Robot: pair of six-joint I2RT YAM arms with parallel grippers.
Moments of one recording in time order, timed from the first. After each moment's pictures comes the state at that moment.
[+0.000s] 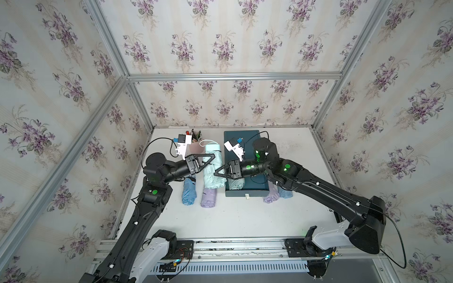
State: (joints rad) left arm -0.21 0.88 0.78 0.17 0.90 -1.02; right arm 0.91 1.39 1.27 -0.19 -0.67 0.87
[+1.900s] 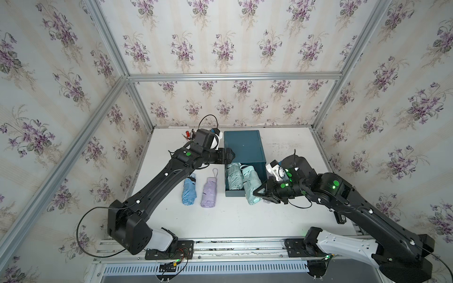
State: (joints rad) left arm -0.52 1.47 1.35 -0.65 0.20 -0.42; right arm 0.85 1.05 1.23 -0.99 -0.41 1.13
